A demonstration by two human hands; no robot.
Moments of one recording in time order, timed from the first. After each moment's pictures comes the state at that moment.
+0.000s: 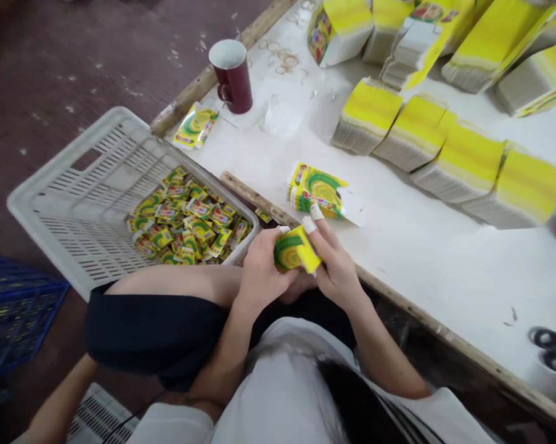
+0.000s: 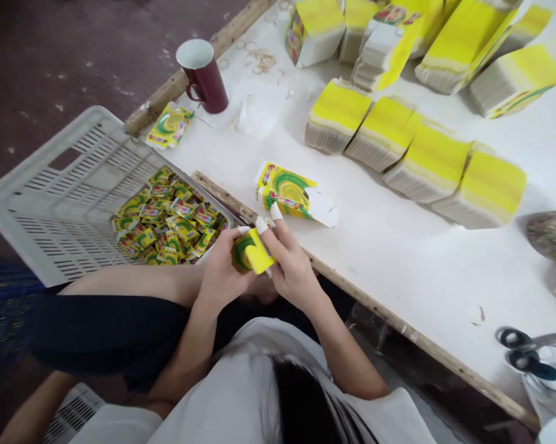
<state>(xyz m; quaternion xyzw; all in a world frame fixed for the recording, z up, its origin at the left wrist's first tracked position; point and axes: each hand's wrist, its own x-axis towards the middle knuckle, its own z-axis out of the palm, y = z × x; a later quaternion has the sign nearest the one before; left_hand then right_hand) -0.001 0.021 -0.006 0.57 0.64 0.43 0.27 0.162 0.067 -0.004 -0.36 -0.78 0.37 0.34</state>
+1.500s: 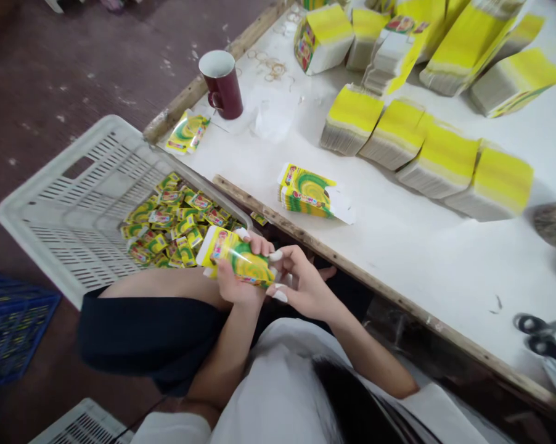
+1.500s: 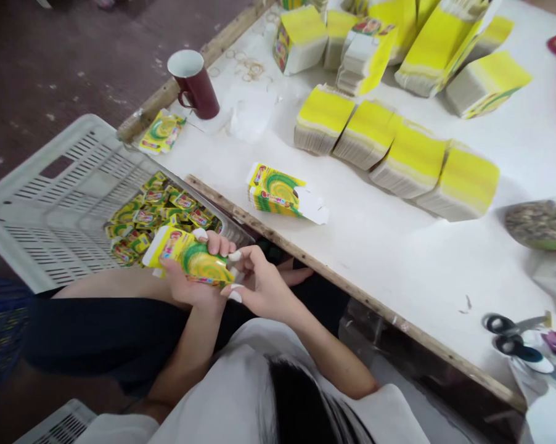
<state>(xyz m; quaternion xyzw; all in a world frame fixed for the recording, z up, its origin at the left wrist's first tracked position) 0.018 0.031 0.008 0.15 0.39 0.79 0.45 0.135 0.033 0.001 -0.32 -0.60 0.67 0.30</state>
